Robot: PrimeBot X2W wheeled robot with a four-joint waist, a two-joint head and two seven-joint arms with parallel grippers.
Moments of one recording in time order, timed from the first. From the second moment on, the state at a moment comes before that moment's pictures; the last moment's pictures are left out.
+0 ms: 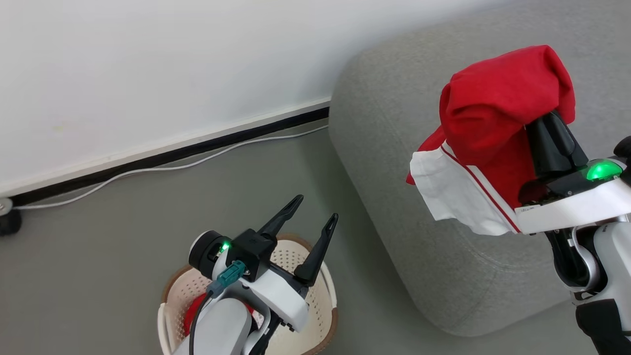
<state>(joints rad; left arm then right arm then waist) -0.35 0.05 -0.53 0.39 -0.27 -0.11 -0.26 -0.45 -0.32 0.28 0.15 0.57 0.13 -0.26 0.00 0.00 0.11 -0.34</state>
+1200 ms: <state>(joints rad) -0.63 0.05 -0.80 0.41 -0.27 -0.05 -0.26 -0.72 -0.56 -0.04 0.29 0.61 0.13 -0.26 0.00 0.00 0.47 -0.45</state>
